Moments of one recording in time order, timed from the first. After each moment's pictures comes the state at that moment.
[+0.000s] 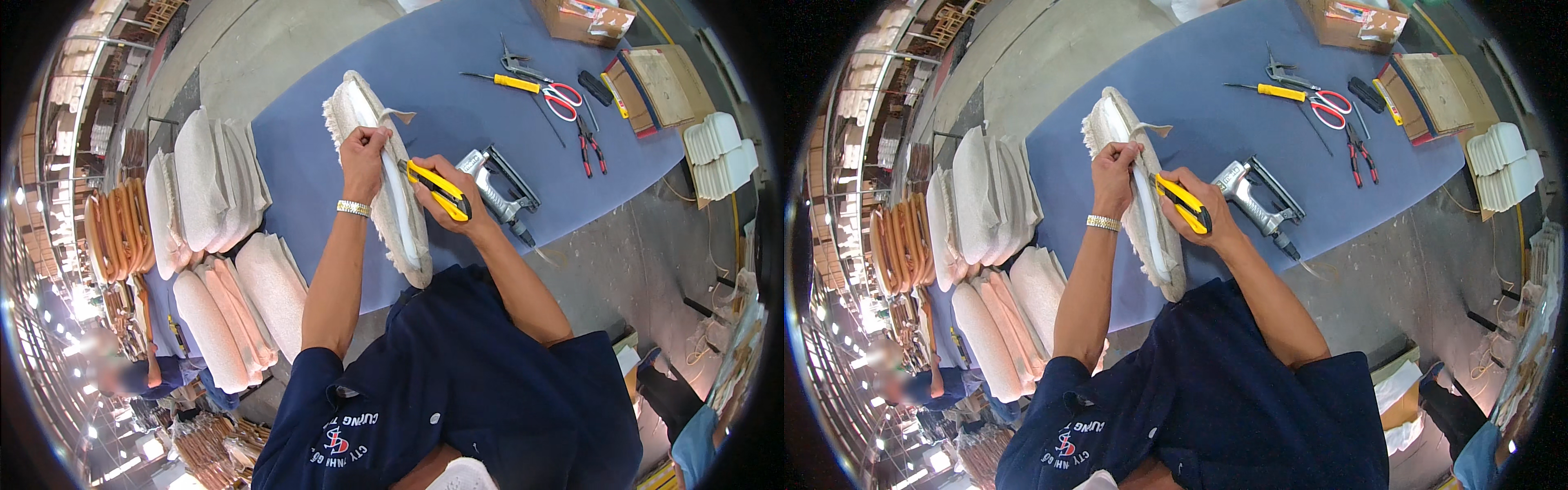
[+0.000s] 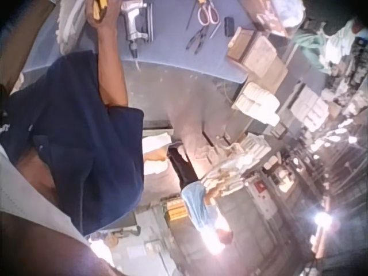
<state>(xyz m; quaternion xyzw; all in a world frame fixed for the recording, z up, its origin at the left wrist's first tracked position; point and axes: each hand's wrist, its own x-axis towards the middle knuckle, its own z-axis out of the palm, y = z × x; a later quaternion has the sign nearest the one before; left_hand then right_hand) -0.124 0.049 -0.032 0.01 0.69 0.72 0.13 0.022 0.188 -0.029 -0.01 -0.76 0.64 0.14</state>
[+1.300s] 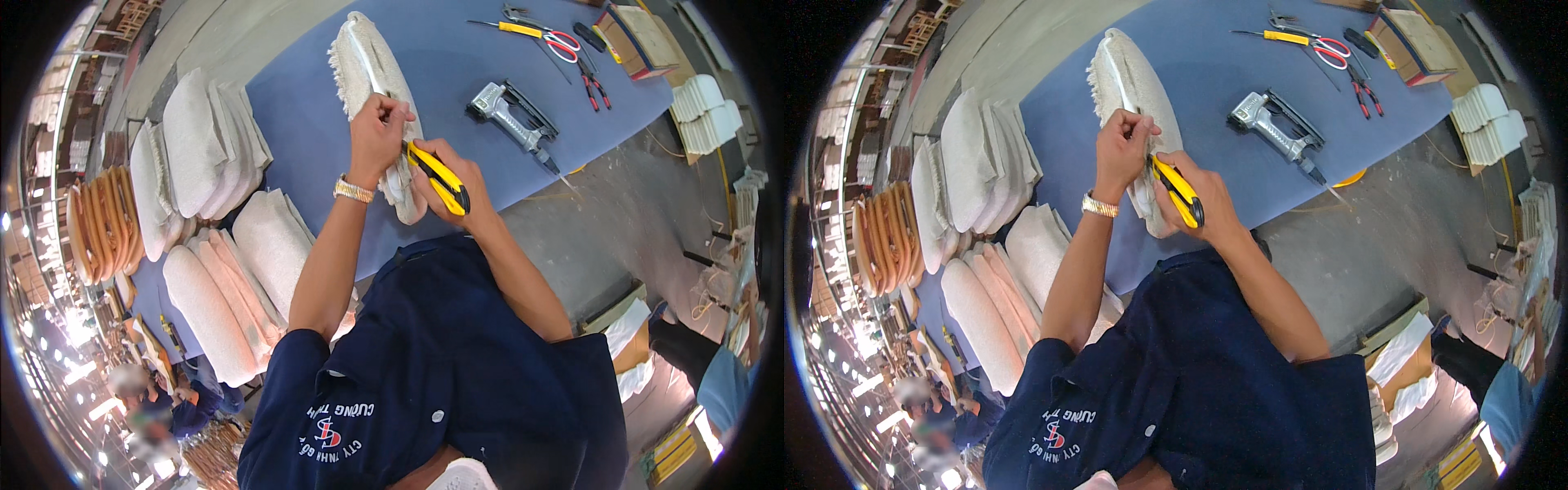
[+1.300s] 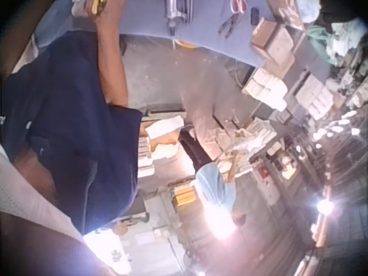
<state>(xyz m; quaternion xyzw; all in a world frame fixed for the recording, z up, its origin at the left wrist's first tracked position) -0.059 -0.039 -0.012 0.26 0.79 0.55 0.08 0.090 0.059 -0.010 -0.06 -0.78 0.58 0.22</state>
